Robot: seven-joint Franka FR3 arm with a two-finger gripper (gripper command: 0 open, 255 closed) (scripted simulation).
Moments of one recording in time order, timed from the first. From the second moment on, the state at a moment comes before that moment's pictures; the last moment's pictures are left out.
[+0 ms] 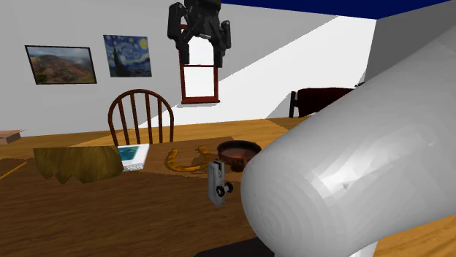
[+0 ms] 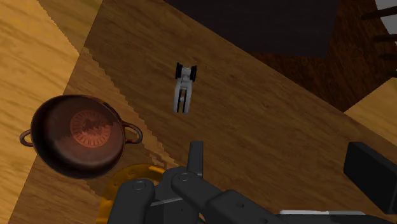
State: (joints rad) arm 0.01 -0.79 -0.07 -2.30 0.00 1.50 -0.14
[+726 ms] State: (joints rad) arm -0.01 -0.83 -0.21 -2.60 -0.04 1.77 -0.28
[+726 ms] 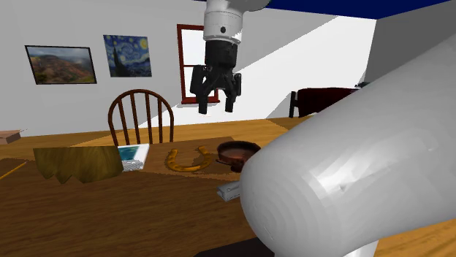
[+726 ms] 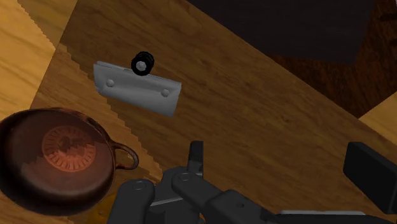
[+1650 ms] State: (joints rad) arm 0.00 -0.55 -0.48 -2.87 -0.04 2.30 -0.55
